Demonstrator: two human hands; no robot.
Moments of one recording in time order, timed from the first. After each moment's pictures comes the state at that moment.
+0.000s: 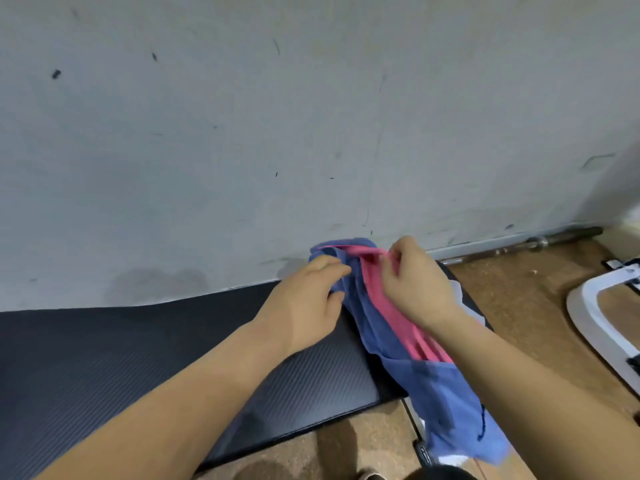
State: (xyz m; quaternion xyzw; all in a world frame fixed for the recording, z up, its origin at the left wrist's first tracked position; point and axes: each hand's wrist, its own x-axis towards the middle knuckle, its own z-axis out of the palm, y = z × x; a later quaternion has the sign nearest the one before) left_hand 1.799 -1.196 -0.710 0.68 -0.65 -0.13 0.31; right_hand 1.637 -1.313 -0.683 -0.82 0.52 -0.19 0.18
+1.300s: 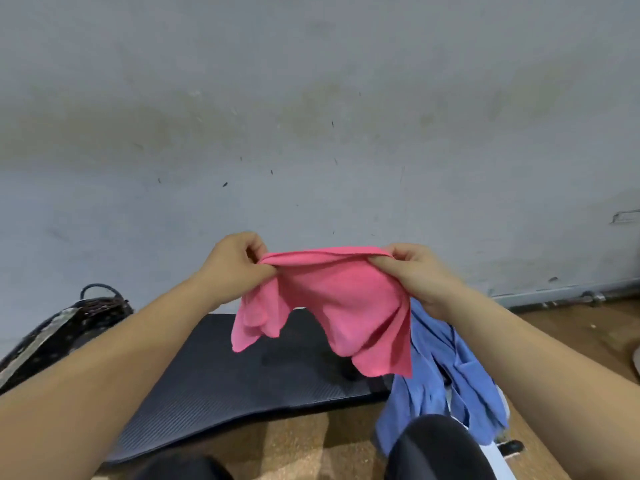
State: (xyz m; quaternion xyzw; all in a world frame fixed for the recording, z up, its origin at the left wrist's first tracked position) left_hand 1.857 -0.995 -0.516 0.80 -0.42 -0.11 0.40; right_hand 1.622 -1.189 -0.542 -0.69 0.29 -0.26 0.60
